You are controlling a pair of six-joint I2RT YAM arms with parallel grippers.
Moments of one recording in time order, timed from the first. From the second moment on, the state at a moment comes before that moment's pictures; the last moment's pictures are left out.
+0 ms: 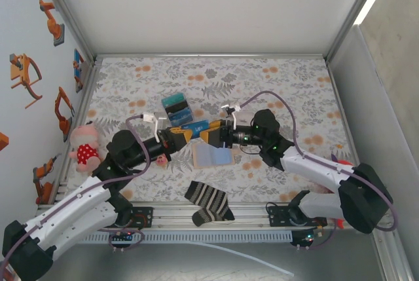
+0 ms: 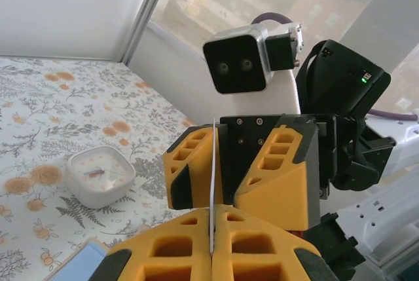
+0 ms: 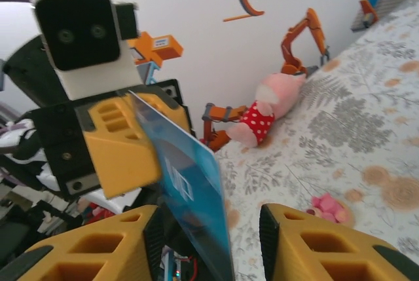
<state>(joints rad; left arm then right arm) -0.74 0.70 0.45 0.24 0.41 -0.52 0.74 1.24 0.63 0.59 -0.77 0.66</state>
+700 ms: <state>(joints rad) -0.75 0.63 0.70 -0.19 0.37 -0.28 0.76 1.19 0.73 0.39 -0.86 0.55</state>
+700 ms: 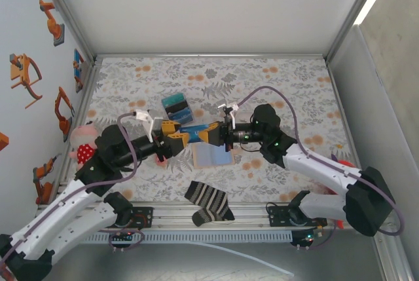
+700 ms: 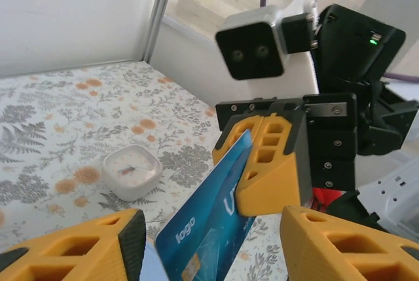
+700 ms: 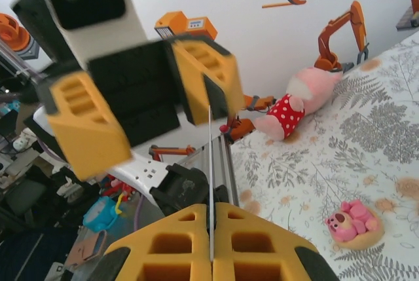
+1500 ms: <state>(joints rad) -0.75 0.99 0.99 -0.65 0.61 0.03 0.77 1.15 0.93 -0.24 -0.93 0.19</state>
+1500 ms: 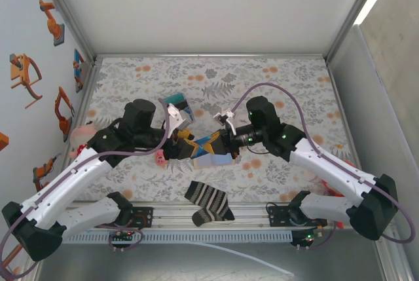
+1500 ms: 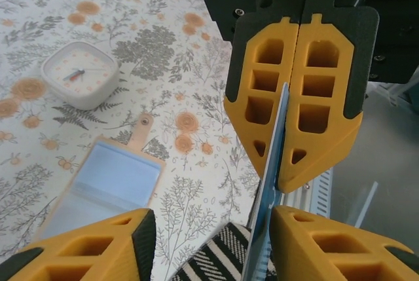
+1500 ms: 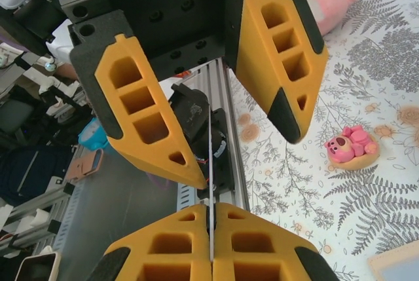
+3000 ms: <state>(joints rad) -0.74 0.95 0.96 -0.57 0.61 0.05 0.78 1.04 0.92 -0.28 -0.73 0.17</state>
